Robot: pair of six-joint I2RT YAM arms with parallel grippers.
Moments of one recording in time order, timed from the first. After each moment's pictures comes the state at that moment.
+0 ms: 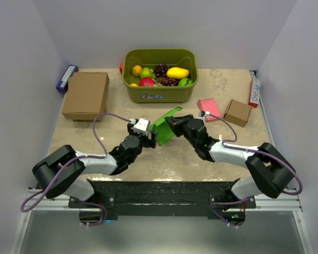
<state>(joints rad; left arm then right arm) -0.87 1.42 0.39 0.83 -0.47 -0.15 0.72 1.43 0.59 0.57 0.25 1.60</state>
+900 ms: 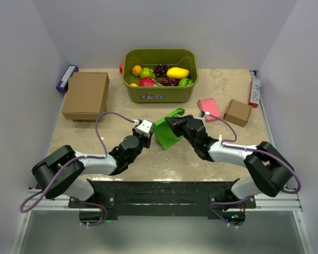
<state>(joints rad) -0.87 1.43 0.39 0.85 -0.42 -0.03 0.72 1.45 0.59 0.57 0.26 1.60</state>
